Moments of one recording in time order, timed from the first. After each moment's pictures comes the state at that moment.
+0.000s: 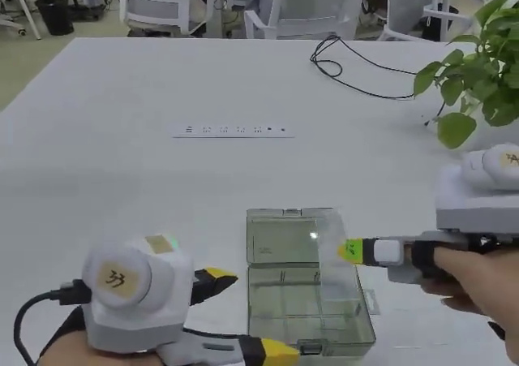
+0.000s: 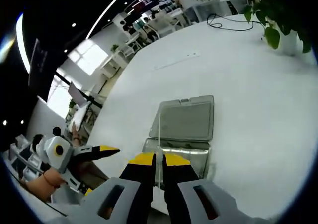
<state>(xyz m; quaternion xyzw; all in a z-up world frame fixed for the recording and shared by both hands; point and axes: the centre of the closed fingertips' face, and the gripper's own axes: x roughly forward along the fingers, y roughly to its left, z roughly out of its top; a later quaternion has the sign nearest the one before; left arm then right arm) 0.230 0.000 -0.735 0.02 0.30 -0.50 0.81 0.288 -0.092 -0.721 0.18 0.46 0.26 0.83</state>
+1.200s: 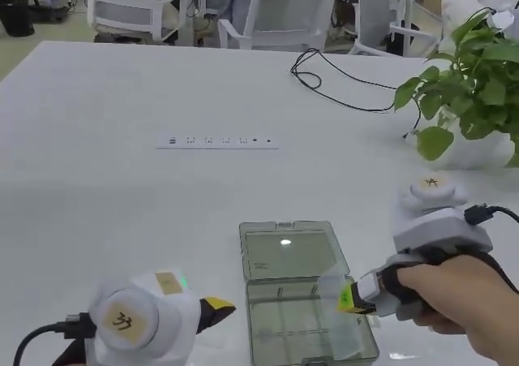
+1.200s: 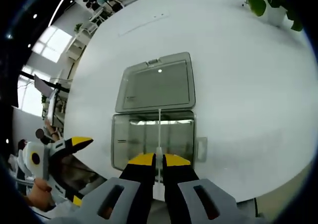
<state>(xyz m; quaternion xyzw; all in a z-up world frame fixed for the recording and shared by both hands) 0.220 0.007 -0.753 0.04 0.30 -0.56 0.78 0.275 -0.101 -0.785 0.15 0.60 0.15 0.77</state>
